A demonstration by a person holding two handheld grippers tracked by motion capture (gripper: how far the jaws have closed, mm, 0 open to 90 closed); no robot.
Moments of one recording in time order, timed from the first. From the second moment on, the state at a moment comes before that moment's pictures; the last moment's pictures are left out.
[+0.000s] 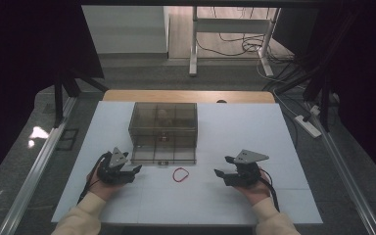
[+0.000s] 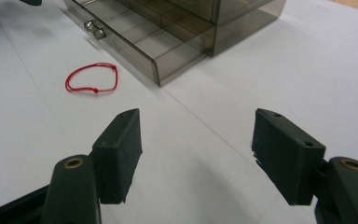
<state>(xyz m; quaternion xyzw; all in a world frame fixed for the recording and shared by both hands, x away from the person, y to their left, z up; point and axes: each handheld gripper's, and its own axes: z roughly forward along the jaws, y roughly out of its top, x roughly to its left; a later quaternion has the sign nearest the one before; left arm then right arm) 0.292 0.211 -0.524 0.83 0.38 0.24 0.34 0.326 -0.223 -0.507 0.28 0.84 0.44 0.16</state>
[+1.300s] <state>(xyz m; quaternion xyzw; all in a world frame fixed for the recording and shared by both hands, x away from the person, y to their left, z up) 0.298 0.171 -0.486 0.85 0.33 0.19 0.37 0.296 -0.281 -0.499 0.29 0.82 0.45 0.19</state>
